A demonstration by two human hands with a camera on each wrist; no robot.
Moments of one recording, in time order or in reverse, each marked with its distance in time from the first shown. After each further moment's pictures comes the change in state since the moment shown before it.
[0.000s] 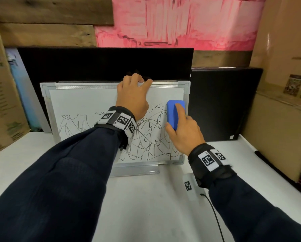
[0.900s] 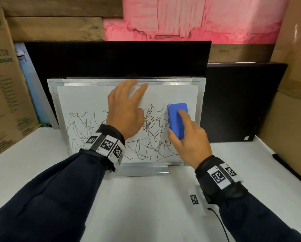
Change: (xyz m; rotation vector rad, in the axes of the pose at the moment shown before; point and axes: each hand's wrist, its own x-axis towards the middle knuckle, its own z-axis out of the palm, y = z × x) left_hand -0.054 -0.039 0.000 -0.163 0.173 0.044; right_hand -0.020 -0.010 0.017 0.097 0.019 -0.075
